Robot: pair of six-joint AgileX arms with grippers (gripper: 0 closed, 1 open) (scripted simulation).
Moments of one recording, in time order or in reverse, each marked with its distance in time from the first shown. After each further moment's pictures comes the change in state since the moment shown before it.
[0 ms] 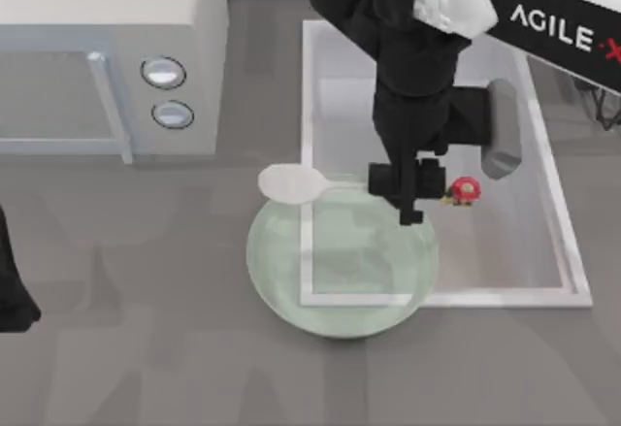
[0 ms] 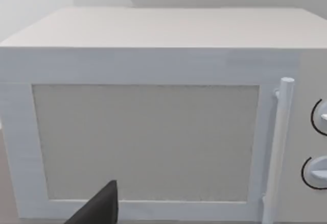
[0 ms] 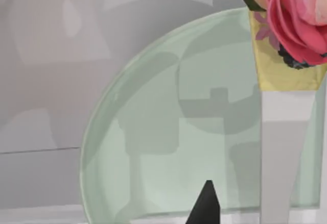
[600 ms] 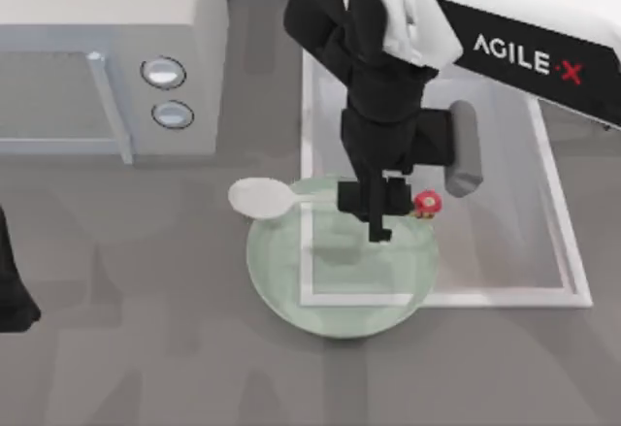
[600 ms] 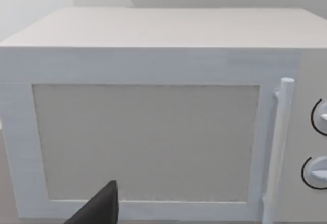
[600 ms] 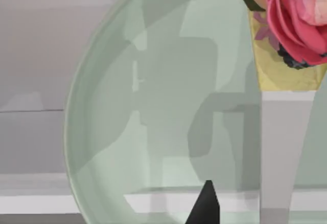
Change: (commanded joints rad) left arm 0.000 0.000 0.000 0.000 0.000 0.000; right arm 0.040 0.063 -0.029 0.138 -0.039 -0.018
